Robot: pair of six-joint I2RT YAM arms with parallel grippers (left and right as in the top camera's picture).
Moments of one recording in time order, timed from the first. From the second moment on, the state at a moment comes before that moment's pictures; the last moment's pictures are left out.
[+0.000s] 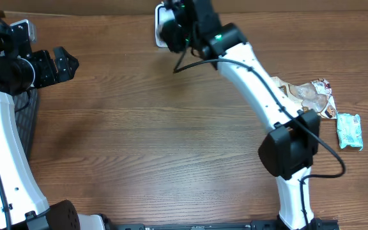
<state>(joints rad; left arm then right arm) 0.33 1.60 1.91 -1.33 0.28 0.00 0.51 2.20 2.15 -0.56 -0.01 -0.02</state>
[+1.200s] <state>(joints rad) 0.33 1.60 1.91 -1.33 0.28 0.00 0.48 2.54 2.14 0.16 0.24 -1.10</state>
